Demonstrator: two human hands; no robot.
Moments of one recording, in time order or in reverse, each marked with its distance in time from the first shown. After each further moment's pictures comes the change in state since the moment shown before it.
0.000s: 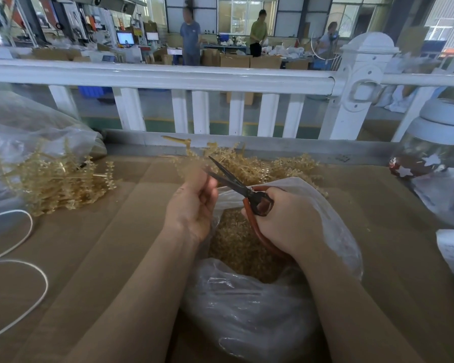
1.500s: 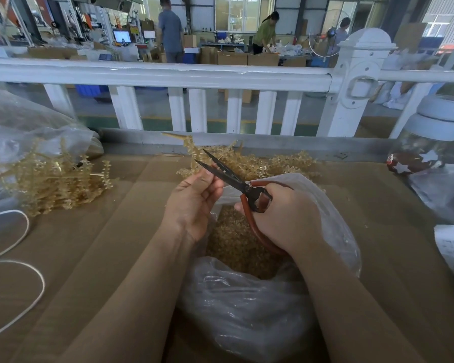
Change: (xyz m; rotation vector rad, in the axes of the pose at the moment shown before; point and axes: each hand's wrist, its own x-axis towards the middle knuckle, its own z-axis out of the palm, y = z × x) left_hand 0.001 -0.002 -0.002 0.158 -0.185 0.100; right_hand -0.002 -0.009 -0.005 0.002 0.042 -0.029
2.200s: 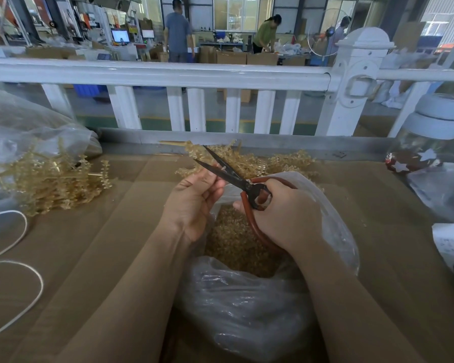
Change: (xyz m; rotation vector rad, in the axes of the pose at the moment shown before) left_hand 0.002 -0.001 -0.001 0.019 -0.069 -0.004; right_hand -0.002 0.000 -0.005 -0.010 0.058 0.006
